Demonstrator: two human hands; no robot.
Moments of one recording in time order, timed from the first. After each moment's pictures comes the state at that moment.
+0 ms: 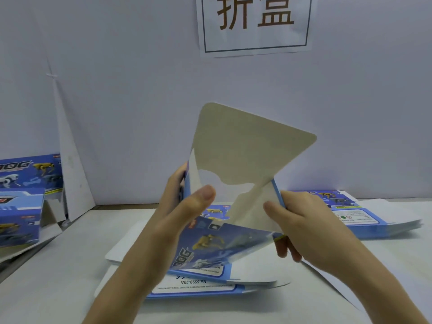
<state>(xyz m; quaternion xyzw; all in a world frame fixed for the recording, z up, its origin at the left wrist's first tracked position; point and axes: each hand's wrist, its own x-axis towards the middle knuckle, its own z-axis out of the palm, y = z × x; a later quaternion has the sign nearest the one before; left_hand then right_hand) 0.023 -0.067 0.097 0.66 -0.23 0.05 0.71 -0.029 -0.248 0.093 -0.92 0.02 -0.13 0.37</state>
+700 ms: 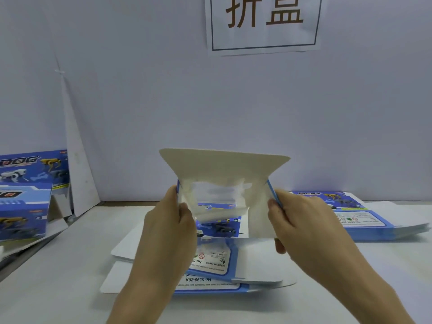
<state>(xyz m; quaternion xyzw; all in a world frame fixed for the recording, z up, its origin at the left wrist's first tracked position) 0.012 -0.059 0.072 0.82 -0.10 0.22 0.52 -0.028 -0.232 0.088 -0.94 0.00 -0.25 0.22</state>
